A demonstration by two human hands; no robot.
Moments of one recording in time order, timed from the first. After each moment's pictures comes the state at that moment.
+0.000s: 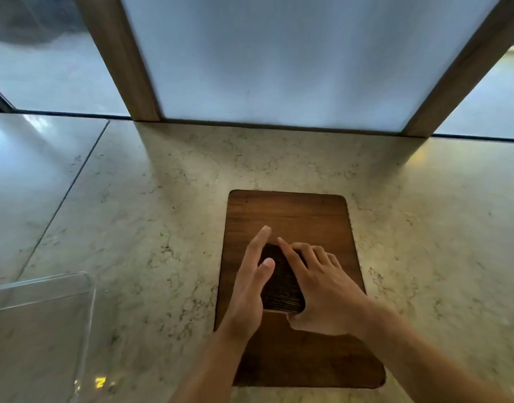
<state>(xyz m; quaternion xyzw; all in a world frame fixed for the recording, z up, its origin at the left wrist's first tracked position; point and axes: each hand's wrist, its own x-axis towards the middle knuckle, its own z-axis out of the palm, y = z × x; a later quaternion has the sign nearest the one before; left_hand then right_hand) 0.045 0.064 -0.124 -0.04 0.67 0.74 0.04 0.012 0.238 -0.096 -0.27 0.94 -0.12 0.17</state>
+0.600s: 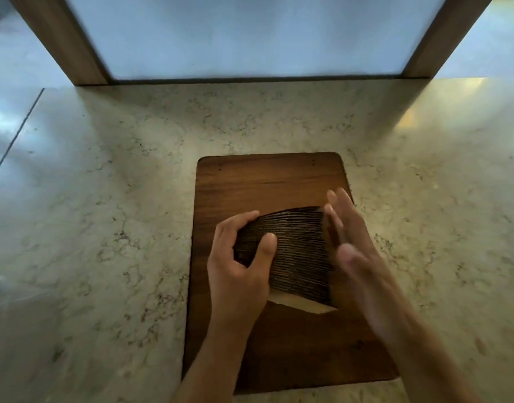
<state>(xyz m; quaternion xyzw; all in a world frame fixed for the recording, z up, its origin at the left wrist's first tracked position) 0.032 0.090 -0.156 -0.08 0.77 0.62 -0.12 0.037 0.270 -0.118 -0.07 0.74 -0.66 0.11</state>
